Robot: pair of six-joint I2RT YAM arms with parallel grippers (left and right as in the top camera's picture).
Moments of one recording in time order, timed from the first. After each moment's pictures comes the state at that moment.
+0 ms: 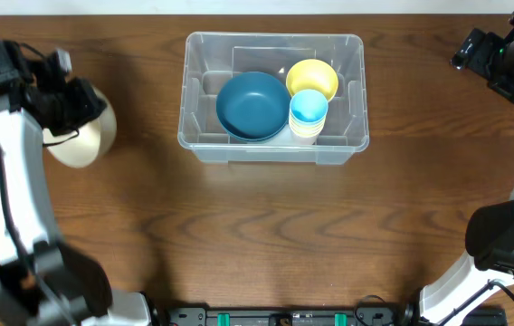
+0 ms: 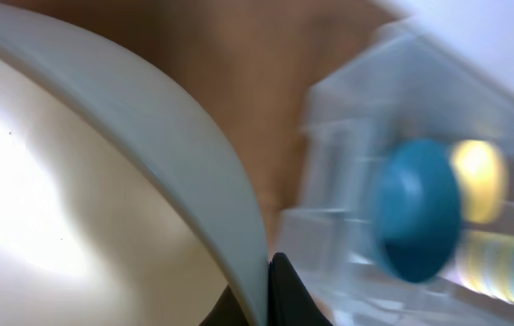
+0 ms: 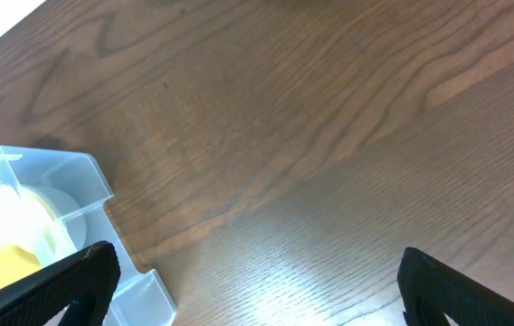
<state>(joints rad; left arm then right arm) 0.37 1.61 1.55 -0.97 0.50 -0.11 -0.24 1.92 2.08 -1.30 0.00 0.38</state>
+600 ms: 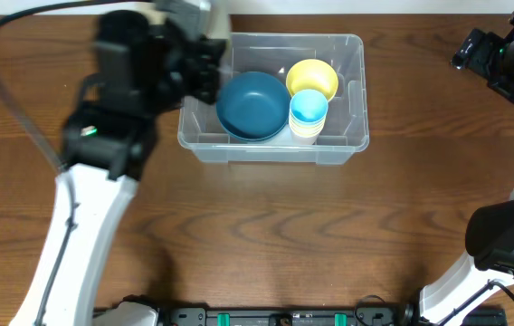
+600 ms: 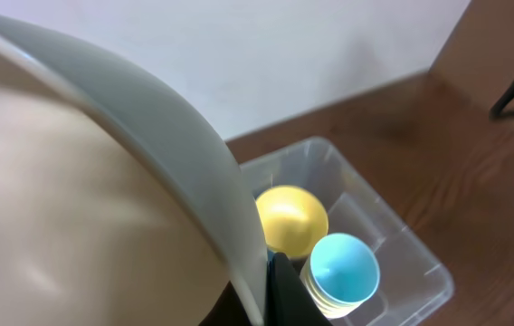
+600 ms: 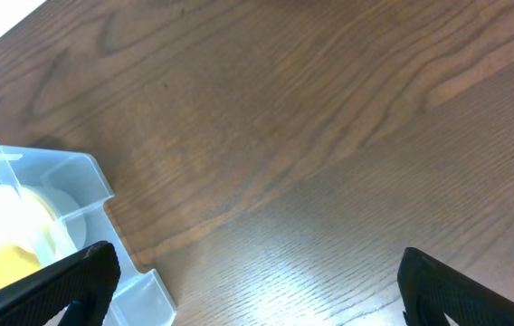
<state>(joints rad) -0.31 1.42 1.55 -0.58 0.28 0.01 -0.24 1.92 2.08 -1.30 0.00 0.38</state>
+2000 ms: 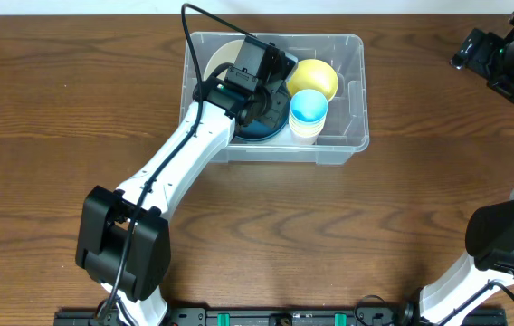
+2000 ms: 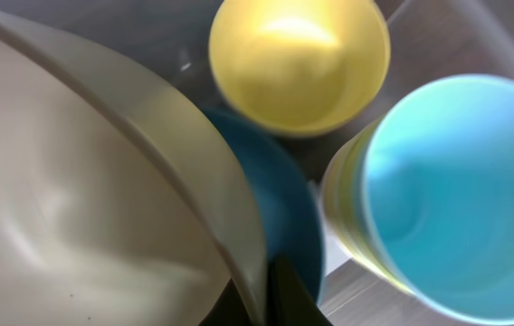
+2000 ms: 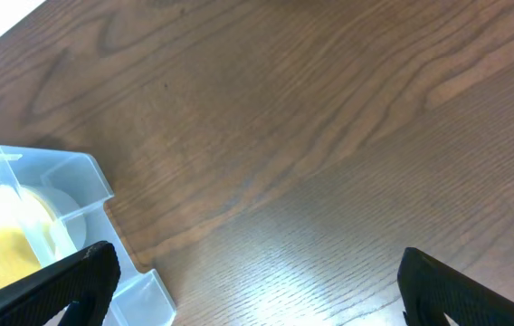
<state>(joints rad) -0.49 1.86 1.55 -0.64 0.07 0.06 -0.24 1.92 2.08 -1.30 0.00 0.38</state>
